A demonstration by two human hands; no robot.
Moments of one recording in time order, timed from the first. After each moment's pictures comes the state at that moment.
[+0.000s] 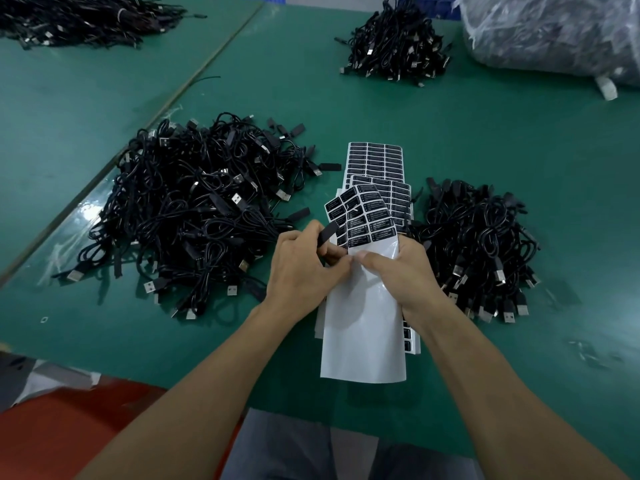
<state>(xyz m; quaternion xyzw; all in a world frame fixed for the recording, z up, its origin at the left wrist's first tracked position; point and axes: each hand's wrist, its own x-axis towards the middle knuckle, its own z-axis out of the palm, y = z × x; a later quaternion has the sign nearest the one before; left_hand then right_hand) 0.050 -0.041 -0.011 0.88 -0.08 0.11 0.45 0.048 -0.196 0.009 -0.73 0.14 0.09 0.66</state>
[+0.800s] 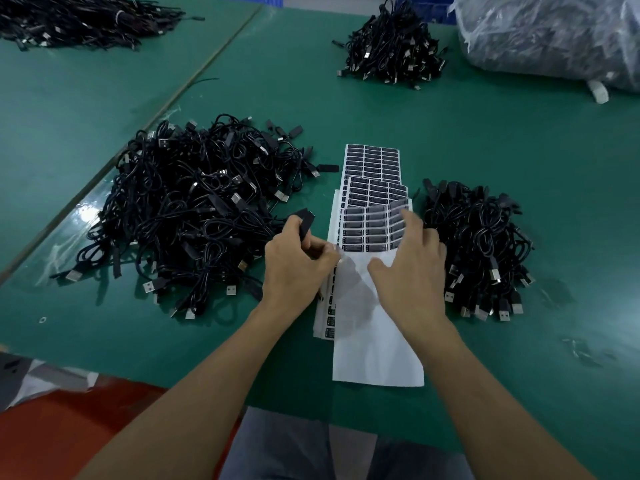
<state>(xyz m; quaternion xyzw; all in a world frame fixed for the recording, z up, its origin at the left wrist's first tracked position) 0.051 -0.037 -0.017 0.83 -0.02 0.21 0.51 0.031 -0.192 0.022 -0.95 0.11 -0.05 0.30</state>
